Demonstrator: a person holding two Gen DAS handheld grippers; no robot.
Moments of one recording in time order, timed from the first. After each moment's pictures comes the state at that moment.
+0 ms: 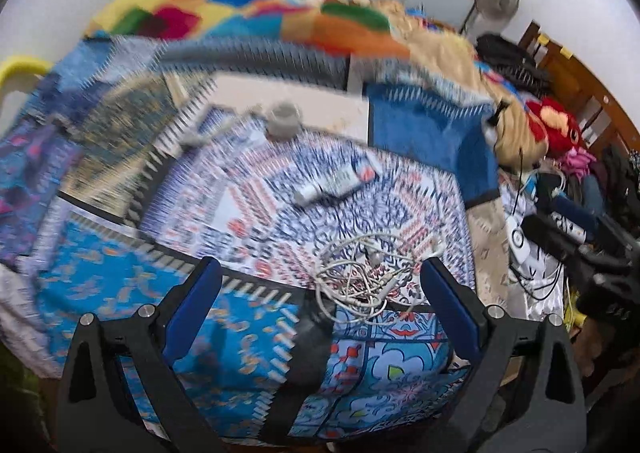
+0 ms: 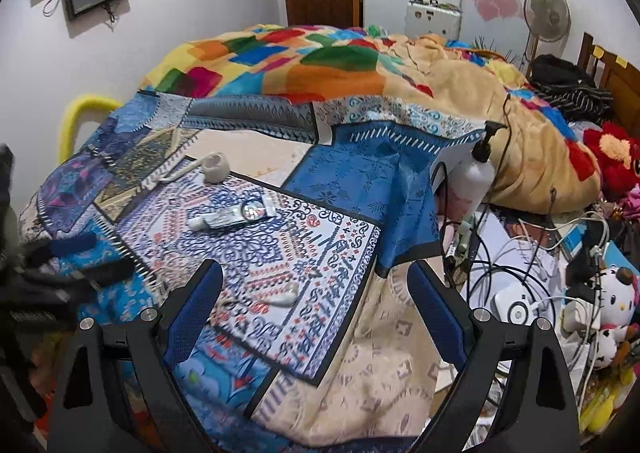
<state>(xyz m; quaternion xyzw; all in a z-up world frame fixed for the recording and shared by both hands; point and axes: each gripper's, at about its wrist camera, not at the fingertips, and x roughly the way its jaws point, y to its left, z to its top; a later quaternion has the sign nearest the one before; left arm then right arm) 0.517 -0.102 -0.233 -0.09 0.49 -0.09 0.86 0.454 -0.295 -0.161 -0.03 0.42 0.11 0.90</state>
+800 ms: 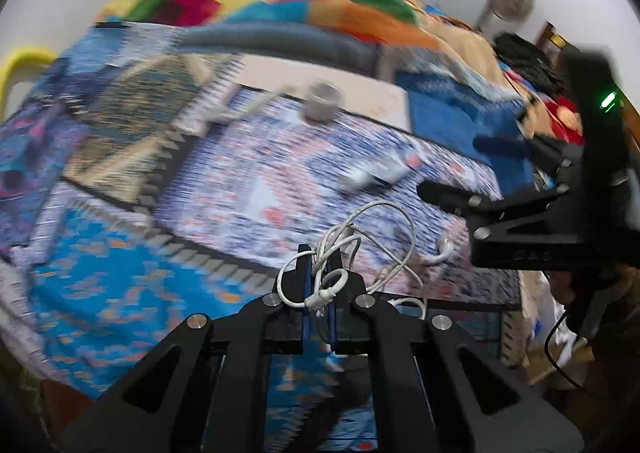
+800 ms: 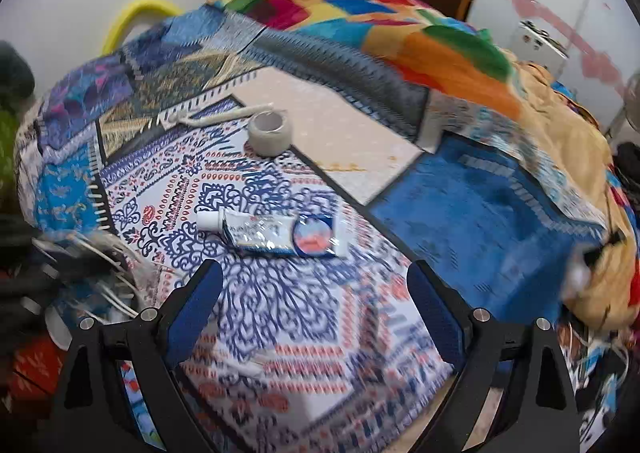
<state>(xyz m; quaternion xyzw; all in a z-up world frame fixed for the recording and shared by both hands) 0.512 -0.066 -0.252 -0.09 0.47 -0.05 0.87 0.531 -0.207 -0.221 -0.18 0.45 0.24 0.84</state>
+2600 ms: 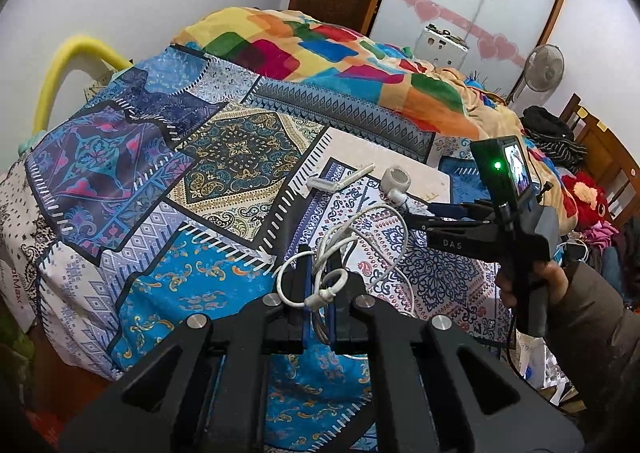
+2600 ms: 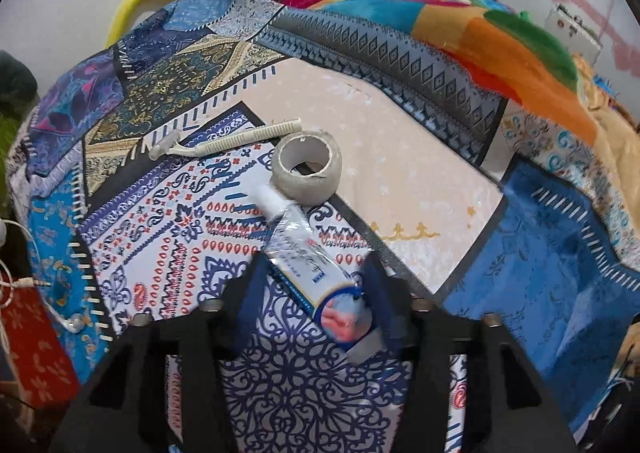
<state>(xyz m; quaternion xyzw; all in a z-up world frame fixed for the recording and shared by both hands) 0.480 0.006 -0.200 -0.14 0.40 0.01 0.90 0.588 -0.153 -0.242 -0.17 0.49 0.27 0.81</state>
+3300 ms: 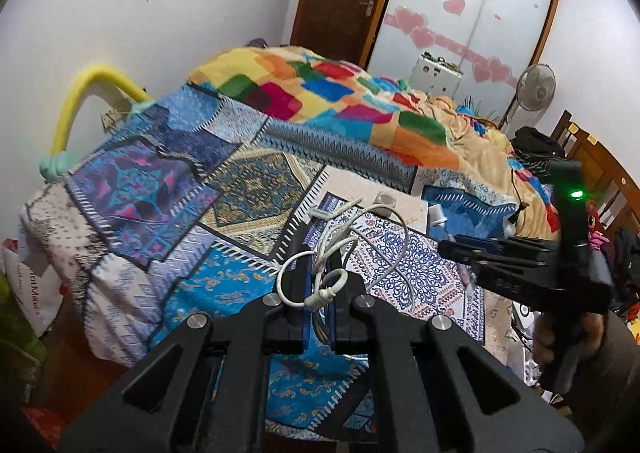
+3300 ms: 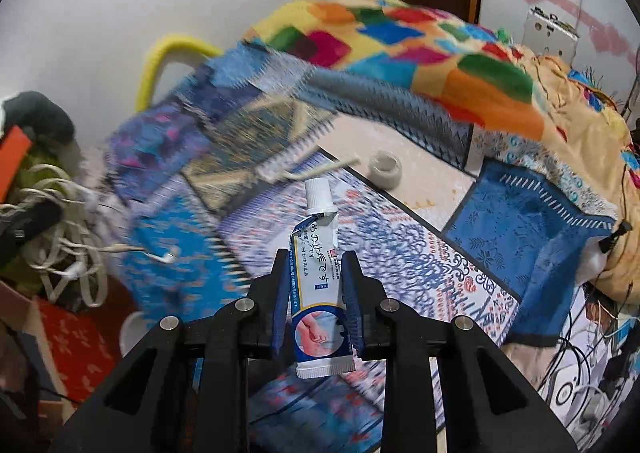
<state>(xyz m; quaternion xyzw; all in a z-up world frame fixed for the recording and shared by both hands) 0.415 0.008 -0.120 -0.13 0.36 0.03 0.92 0.480 -0.173 -0.129 -0.08 0.45 0.29 0.84</state>
